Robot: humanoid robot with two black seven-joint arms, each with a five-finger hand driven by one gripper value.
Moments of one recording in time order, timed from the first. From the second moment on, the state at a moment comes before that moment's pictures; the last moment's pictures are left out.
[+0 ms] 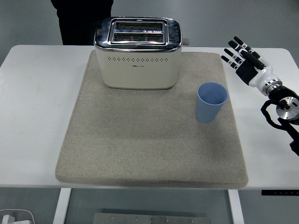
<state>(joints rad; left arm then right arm) -0.04 0.00 -0.06 -0.27 -0.03 -0.11 0.10 0.79 -0.31 0.80 0.77 -0.02 0.15 0.07</state>
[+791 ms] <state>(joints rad) -0.04 0.00 -0.06 -0.27 -0.03 -0.11 0.10 0.74 -0.44 0.79 0.85 -0.03 0.36 0.08</state>
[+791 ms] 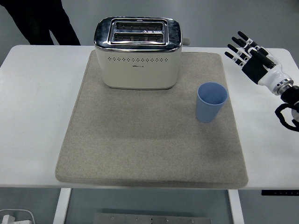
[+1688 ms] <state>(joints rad) -0.04 0.00 -0.05 -0.27 -0.03 -0.11 0.10 0.68 -0.63 0.78 0.88 -0.55 0.61 0.32</state>
